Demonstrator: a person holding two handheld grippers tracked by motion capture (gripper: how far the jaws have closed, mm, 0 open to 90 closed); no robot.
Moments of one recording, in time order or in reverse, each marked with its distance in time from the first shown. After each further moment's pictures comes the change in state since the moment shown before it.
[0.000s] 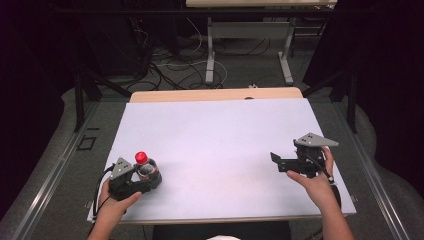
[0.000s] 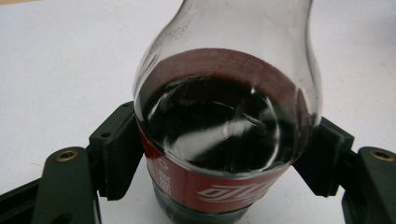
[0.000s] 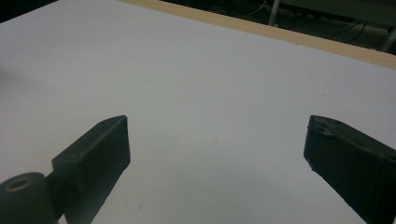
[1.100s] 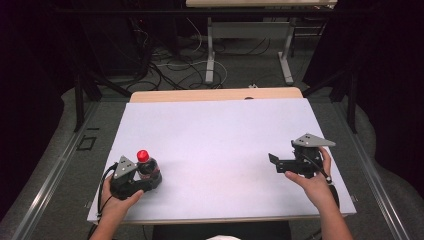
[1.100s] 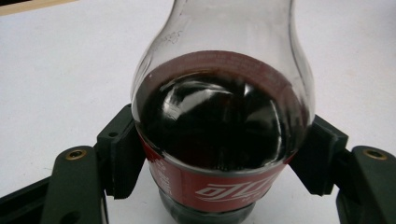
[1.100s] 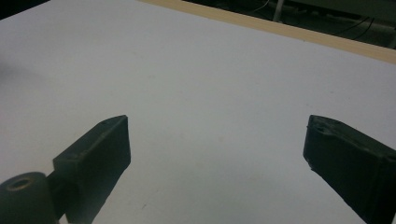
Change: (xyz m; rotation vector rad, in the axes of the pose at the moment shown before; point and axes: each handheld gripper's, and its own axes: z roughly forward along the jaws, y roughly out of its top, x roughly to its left) left arm -0.006 0.007 0.001 0.029 0.042 0.043; right arm 0.002 -0.001 0.004 0.018 0.014 -0.006
